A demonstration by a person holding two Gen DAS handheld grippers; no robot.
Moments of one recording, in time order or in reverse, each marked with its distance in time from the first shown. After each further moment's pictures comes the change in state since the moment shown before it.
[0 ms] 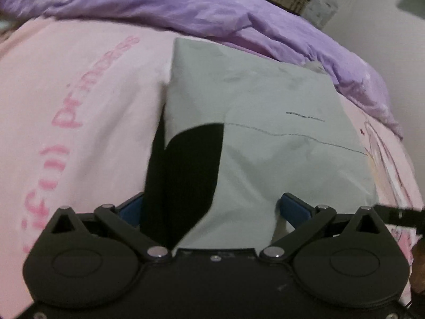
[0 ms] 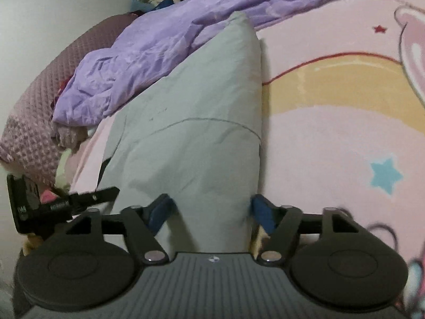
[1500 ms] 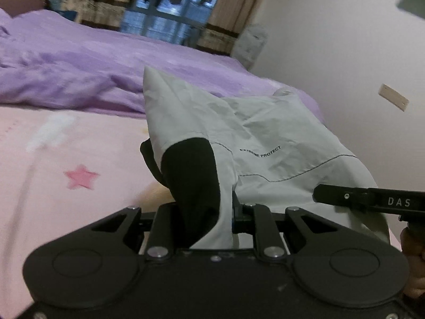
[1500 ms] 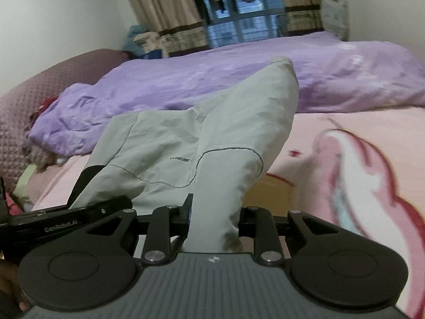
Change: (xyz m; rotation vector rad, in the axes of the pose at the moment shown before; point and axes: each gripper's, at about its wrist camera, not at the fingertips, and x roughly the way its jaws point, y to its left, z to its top) left arm -0.023 -0.244 -0.030 0.176 -0.233 -0.183; right arm -0.169 -0.018 0.030 -0.228 -0.289 -0.256
